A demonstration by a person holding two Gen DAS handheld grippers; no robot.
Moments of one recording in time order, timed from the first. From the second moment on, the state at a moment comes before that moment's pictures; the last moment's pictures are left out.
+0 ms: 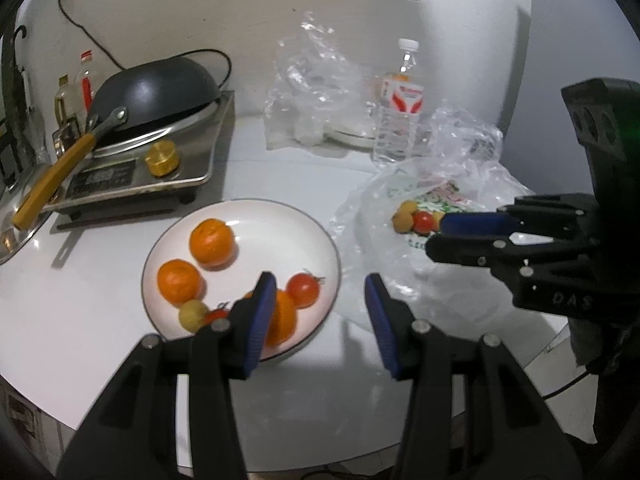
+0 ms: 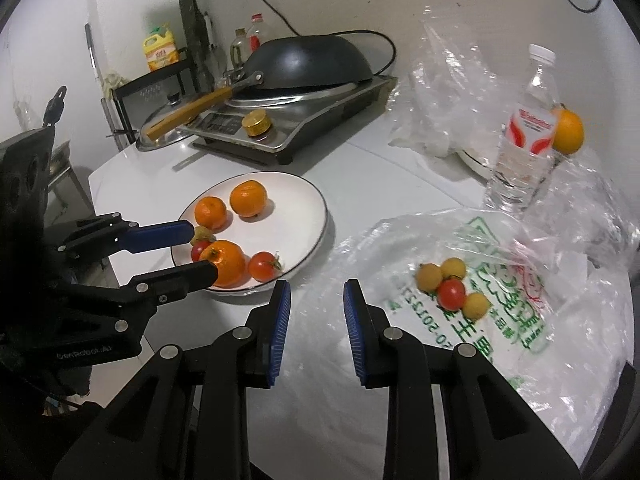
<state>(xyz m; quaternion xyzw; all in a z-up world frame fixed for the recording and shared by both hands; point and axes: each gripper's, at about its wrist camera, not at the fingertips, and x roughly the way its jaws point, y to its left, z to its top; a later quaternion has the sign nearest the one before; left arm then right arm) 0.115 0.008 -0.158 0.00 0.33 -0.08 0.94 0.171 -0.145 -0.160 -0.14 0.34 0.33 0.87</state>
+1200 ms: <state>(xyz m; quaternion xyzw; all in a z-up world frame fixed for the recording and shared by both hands) 0.163 -0.091 -0.152 0.06 0.34 -0.11 0.93 0.203 -0.258 -0.169 -0.08 0.34 0.28 0.89</state>
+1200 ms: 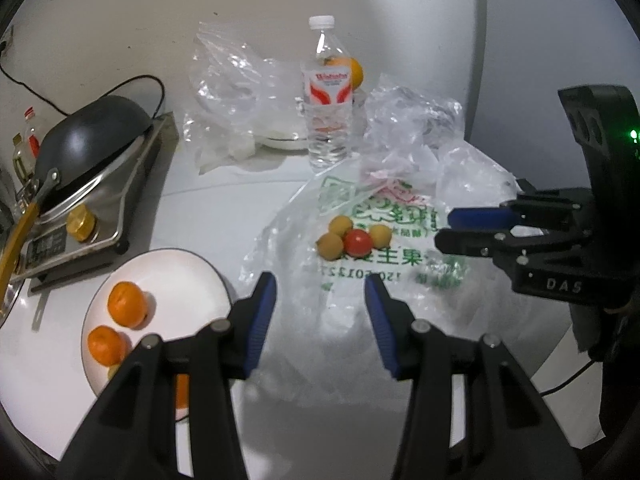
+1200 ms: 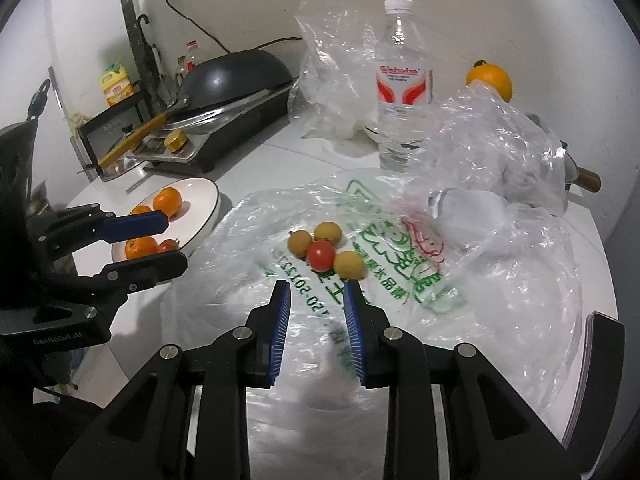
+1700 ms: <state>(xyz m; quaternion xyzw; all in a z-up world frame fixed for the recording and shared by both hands) 0.203 -0.105 -0.164 0.08 0.36 -0.12 0.92 0.238 -0.263 -0.179 -0.07 0.35 0.28 0.89</state>
